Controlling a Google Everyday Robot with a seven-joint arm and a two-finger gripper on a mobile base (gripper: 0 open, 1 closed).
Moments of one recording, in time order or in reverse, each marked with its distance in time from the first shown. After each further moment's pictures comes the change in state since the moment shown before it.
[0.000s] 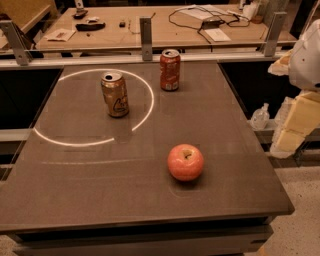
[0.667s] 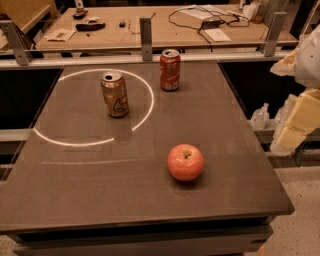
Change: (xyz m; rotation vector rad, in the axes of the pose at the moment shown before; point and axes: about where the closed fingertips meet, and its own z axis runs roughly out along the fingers) arm 0.001 -0.001 -0.002 -0.014 -0.065 0.040
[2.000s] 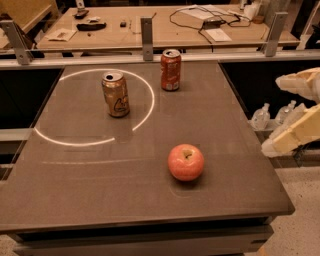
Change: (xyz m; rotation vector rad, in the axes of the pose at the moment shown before) arm -0.002 0.004 0.012 -0.021 -0.457 0.205
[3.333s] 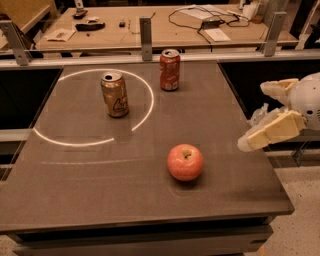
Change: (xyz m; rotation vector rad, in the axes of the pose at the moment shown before) arm 0.002 -0.020 0.043 0.038 -0.132 0.057
